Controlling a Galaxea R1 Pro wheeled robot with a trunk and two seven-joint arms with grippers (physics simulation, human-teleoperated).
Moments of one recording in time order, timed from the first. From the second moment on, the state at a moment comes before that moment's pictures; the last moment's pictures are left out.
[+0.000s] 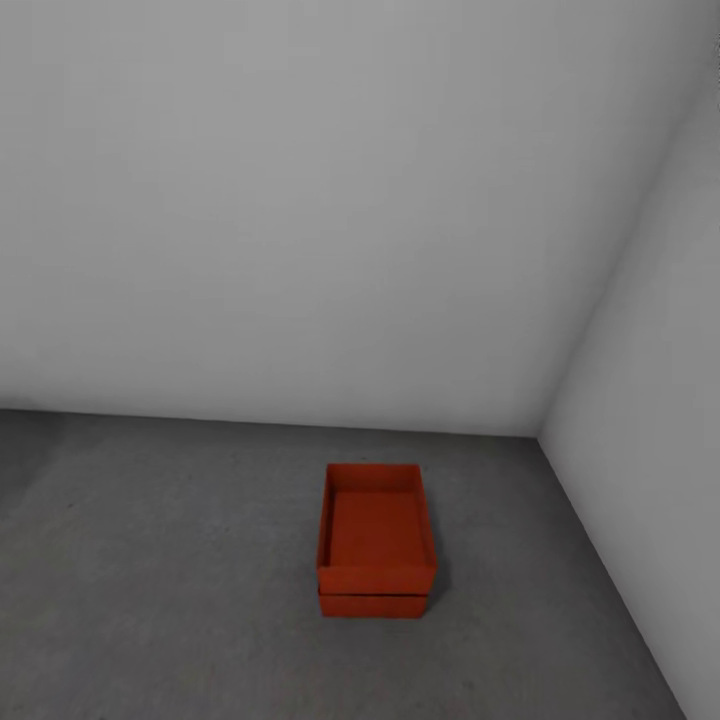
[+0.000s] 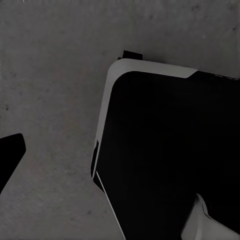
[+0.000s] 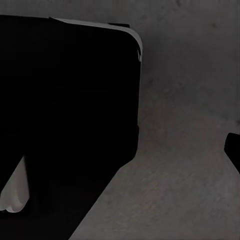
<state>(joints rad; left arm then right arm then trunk) -0.21 0.05 -0.02 0.00 0.24 -0.08 -0.02 -0.10 0.04 0.07 0.03 -0.01 -0.22 -0.12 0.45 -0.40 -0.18</state>
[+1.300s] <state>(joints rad) -0.21 0.05 -0.02 0.00 0.24 -0.08 -0.02 -0.10 0.04 0.07 0.03 -0.01 -0.22 -0.12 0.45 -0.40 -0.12</state>
